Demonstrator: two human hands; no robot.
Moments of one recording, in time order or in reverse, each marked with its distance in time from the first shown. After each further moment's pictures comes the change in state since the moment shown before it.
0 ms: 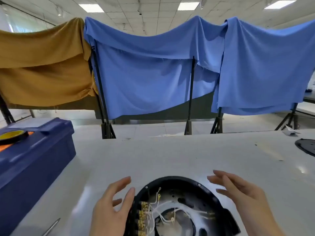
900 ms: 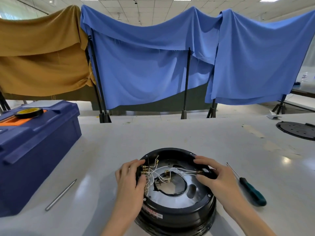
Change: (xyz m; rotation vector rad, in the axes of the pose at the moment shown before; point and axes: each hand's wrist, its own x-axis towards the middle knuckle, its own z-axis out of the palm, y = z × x) left_hand -0.056 -0.005 -0.003 0.194 -0.187 0.157; right_hand -0.063 0.012 0.011 -0.273 -0.143 -0.061
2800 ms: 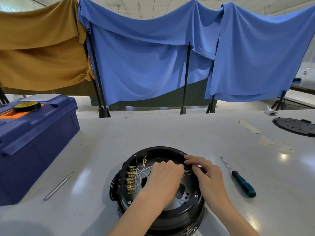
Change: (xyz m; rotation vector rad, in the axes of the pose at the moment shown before) left_hand 0.007 0.071 0.050 0.850 -0.507 0.452; right_hand -0.014 0.002 0.017 -0.014 0.095 -0.048
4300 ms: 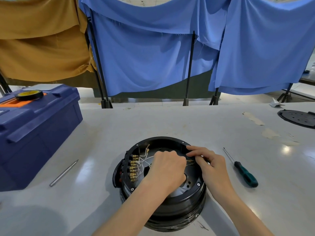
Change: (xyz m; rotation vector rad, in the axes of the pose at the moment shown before) left_hand -0.004 0.004 -0.004 0.108 0.016 0.008; right_hand 0.000 0.003 -0.005 0.037 -0.052 -0.011
